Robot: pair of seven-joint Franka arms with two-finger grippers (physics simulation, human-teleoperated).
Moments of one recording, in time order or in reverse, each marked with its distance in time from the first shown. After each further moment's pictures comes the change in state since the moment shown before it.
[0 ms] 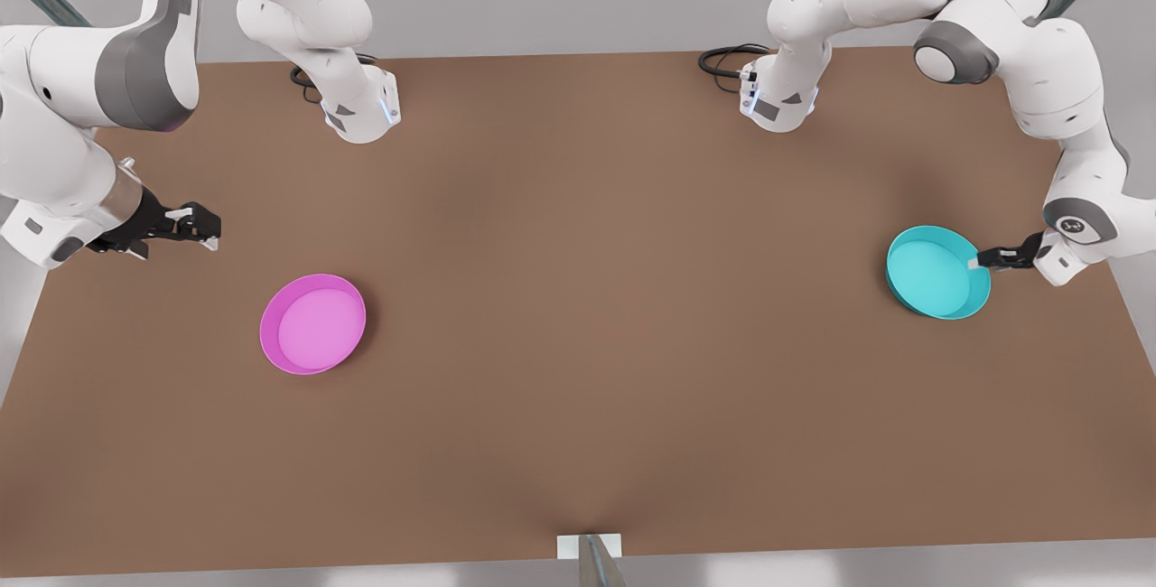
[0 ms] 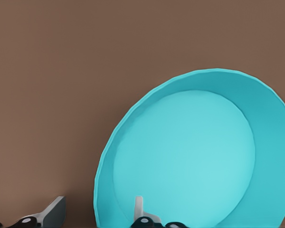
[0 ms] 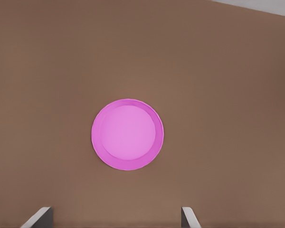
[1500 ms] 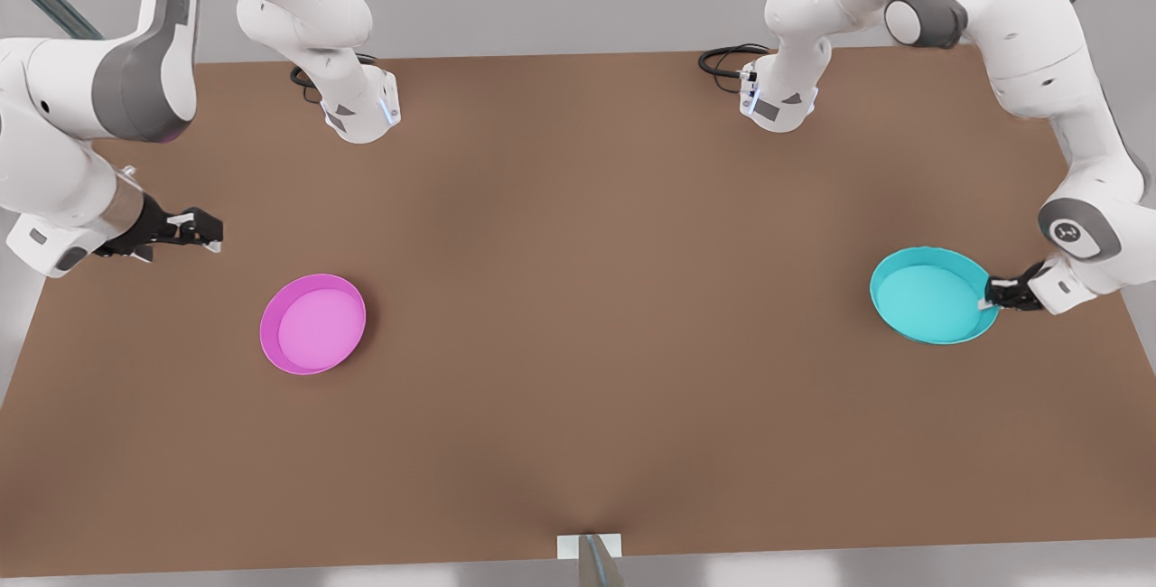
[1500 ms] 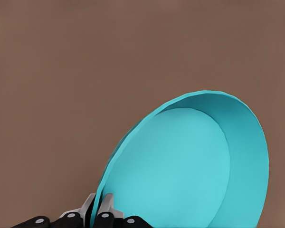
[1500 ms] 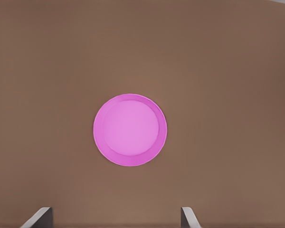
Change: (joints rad) left arm -0.258 -0.226 -0.018 0.037 0.055 -0.018 -0.049; right arm -0.011 0.024 0.000 0.010 0.013 -0.019 -0.008
